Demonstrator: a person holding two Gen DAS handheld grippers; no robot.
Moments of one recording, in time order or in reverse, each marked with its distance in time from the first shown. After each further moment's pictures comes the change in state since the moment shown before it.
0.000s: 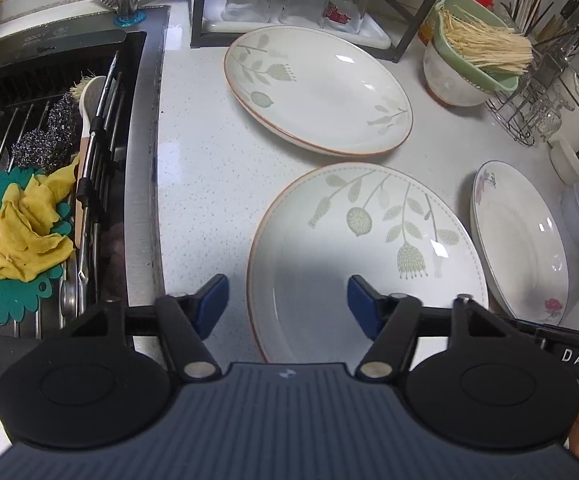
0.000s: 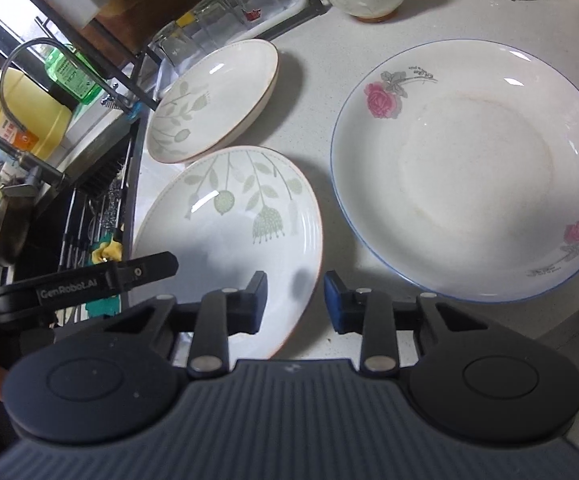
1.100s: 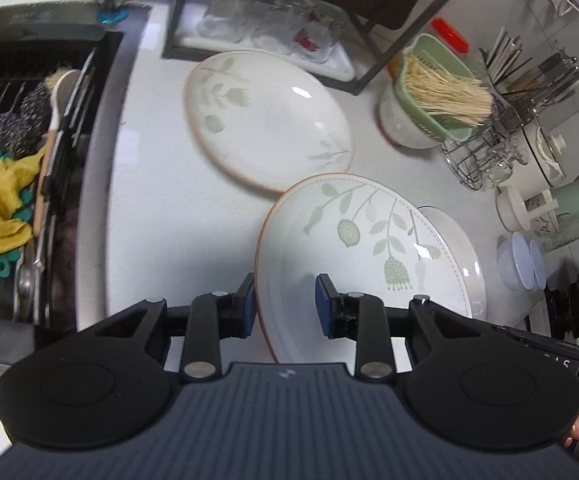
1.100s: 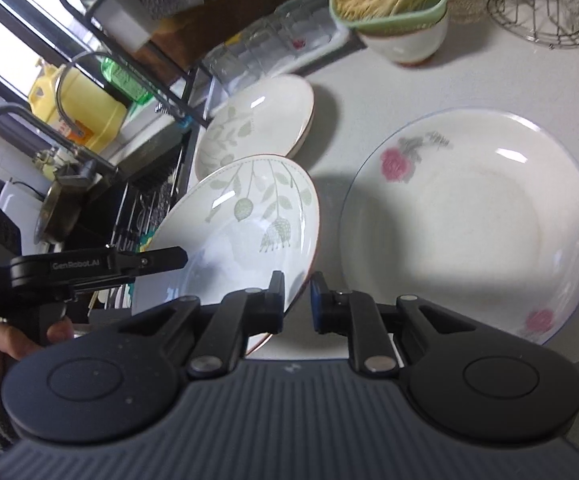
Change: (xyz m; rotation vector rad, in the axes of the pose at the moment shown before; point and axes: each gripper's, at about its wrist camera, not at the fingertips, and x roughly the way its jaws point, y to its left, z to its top) left arm -0.032 -0.023 0.028 -0.133 0.005 -0.156; right arm -0.049 -0.031 0.045 -0.100 0.024 0.163
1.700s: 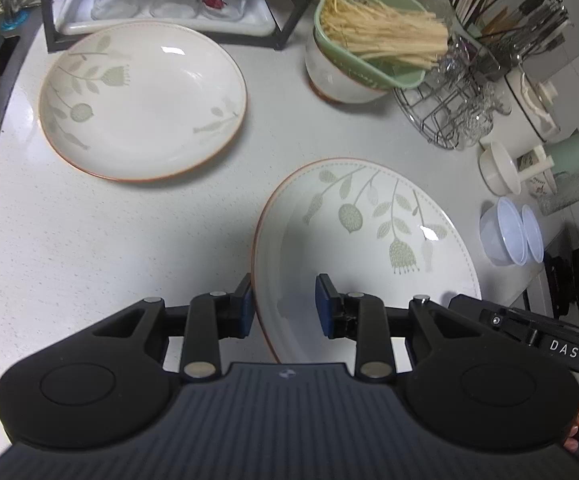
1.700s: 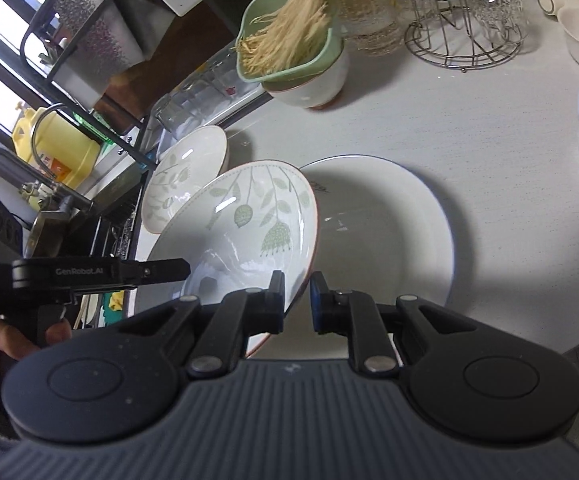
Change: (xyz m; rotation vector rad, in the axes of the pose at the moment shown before) left arm 0.071 -0.098 0.002 0.086 0.100 0.006; right arm -0.044 -0.089 0.017 0.036 -0.053 -0.031
